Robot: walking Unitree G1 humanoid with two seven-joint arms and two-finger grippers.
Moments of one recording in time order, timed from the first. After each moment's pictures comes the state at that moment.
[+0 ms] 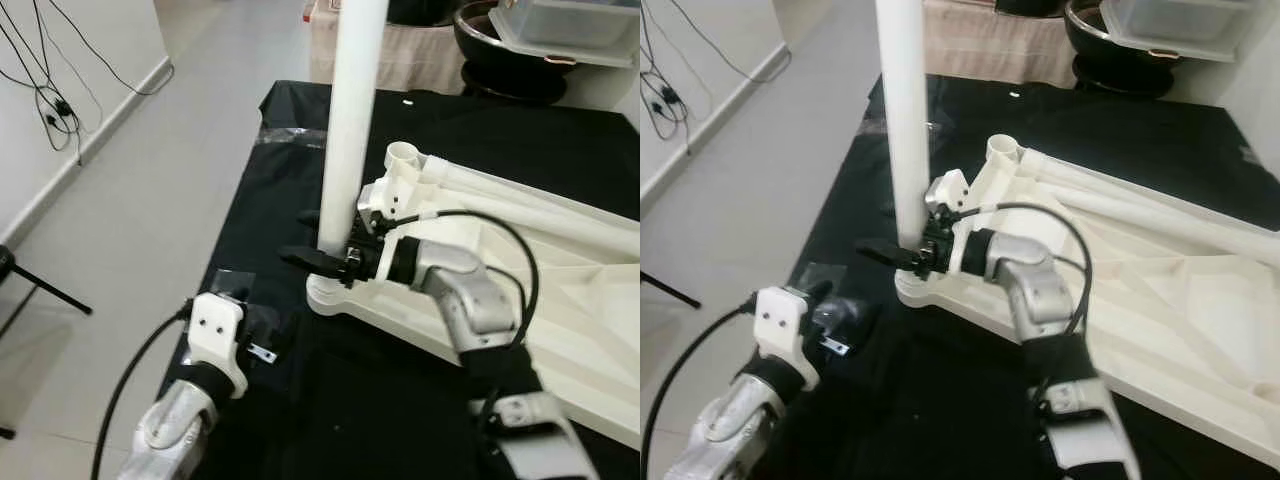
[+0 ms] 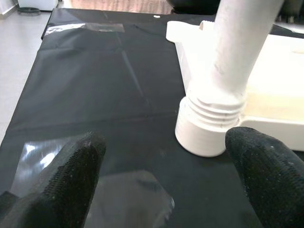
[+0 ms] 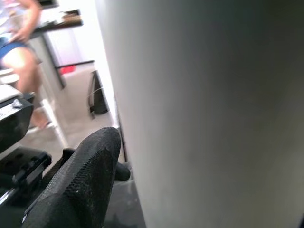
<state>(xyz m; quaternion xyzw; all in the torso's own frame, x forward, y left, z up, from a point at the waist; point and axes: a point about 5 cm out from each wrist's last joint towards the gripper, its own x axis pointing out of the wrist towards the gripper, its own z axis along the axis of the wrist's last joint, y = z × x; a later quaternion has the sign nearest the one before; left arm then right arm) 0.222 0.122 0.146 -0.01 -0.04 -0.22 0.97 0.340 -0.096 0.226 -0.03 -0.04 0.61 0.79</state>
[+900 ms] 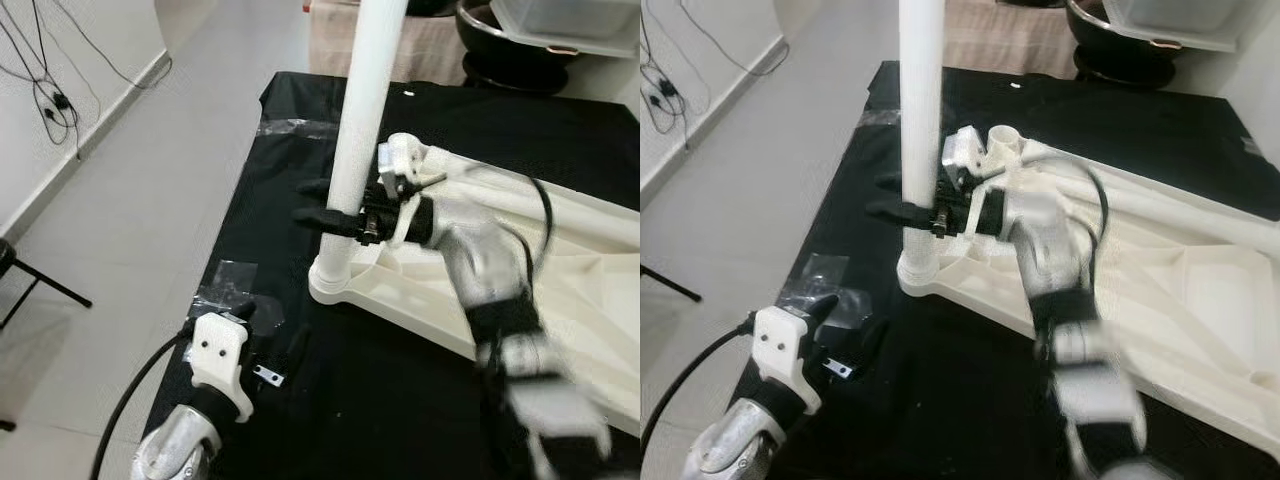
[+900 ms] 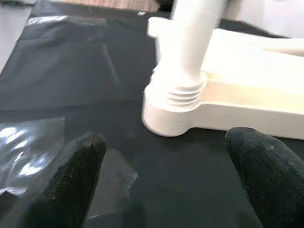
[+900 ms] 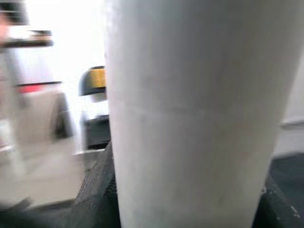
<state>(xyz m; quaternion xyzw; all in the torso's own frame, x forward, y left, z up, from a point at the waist) 0.204 0.117 0.149 -0.02 -0.04 -0.23 0.97 0.344 -0.090 0.233 -0.02 -0.12 0.50 0.86</state>
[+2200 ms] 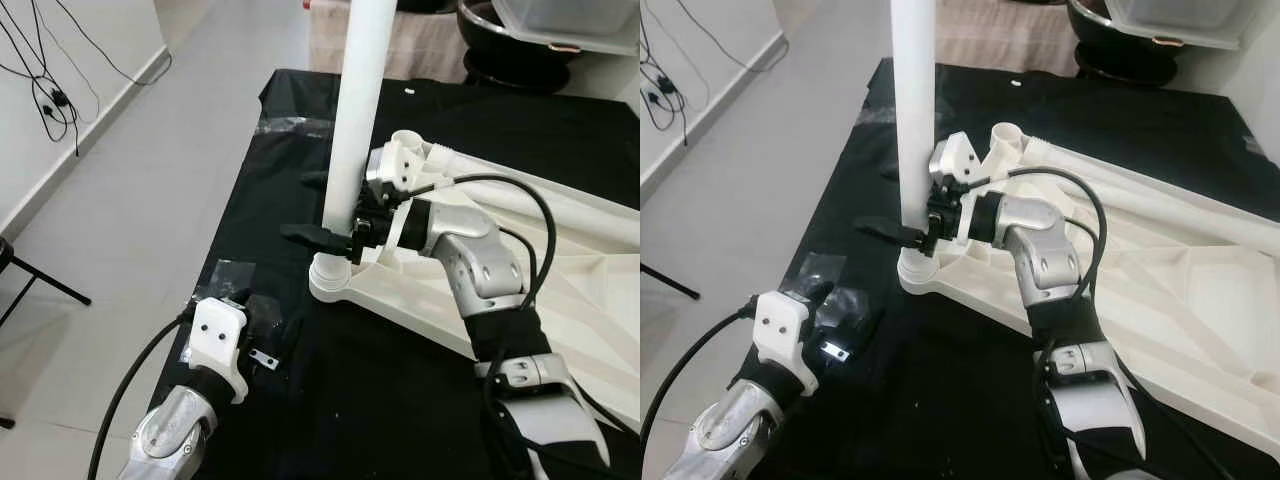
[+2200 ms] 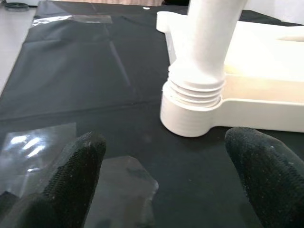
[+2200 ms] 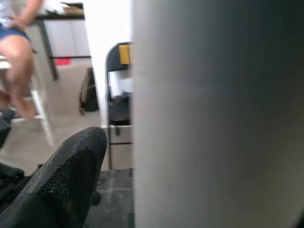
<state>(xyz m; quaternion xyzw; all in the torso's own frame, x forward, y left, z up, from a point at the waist) 0.216 0.120 0.151 0.00 -0.05 -0.23 0.97 0.350 -0.094 0.260 -0.07 -0.10 0.61 0.78</state>
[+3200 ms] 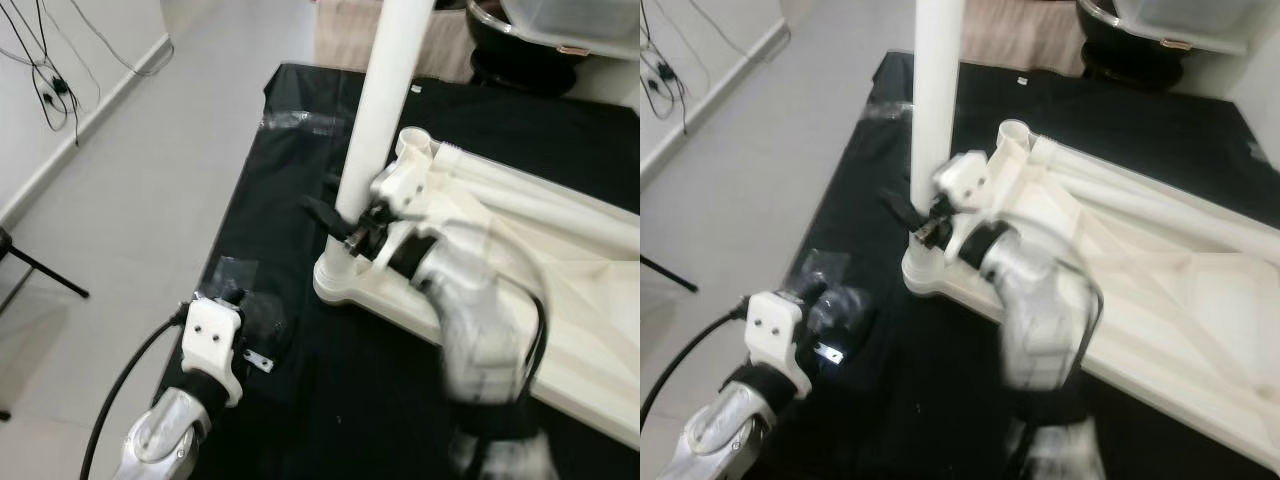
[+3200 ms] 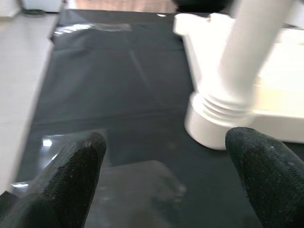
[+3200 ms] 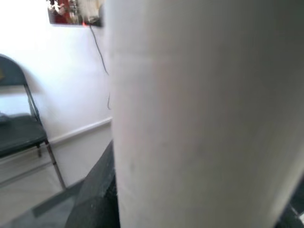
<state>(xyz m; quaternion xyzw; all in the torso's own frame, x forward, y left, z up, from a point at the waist) 0.220 0.123 0.153 0.01 -0.05 -0.23 0.97 0.284 -0.084 0.216 -0.06 -0.10 0.24 0.96</state>
